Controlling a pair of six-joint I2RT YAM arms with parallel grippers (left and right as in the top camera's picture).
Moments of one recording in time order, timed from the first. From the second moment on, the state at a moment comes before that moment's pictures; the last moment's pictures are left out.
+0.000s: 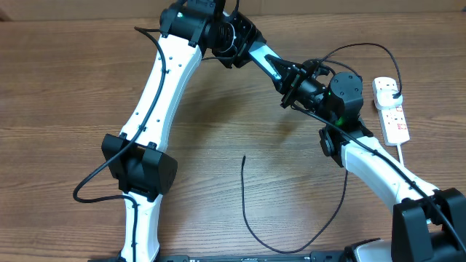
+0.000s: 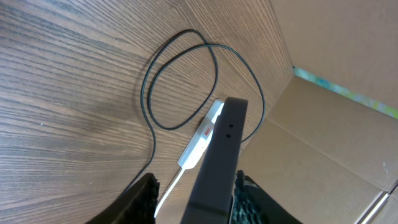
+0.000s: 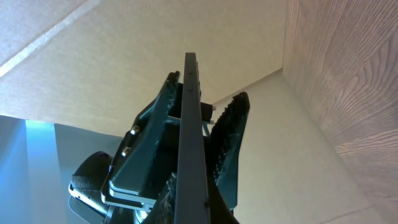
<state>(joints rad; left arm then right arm) -0.37 2.22 2.39 -1.11 0.53 -1.26 0.27 1.56 0.85 0.70 -0.54 2.09</state>
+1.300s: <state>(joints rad) -0.38 2.22 2.39 -1.09 0.54 -1.22 0.26 1.56 0.85 0.70 -0.54 2.09</state>
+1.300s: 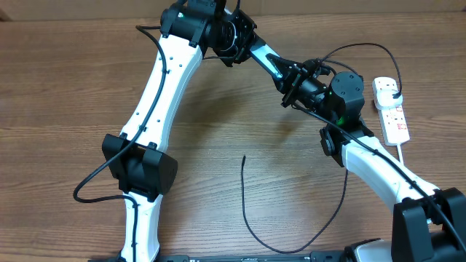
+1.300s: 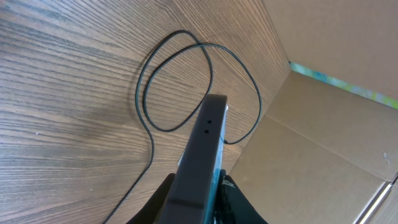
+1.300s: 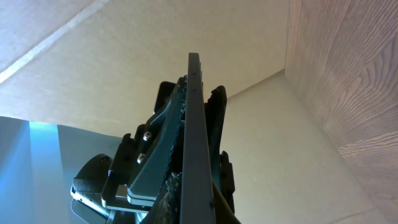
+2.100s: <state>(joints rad) -0.38 2.22 2.39 -0.99 0.54 -1.20 0.26 1.56 0.85 0.75 -0.49 2.09</state>
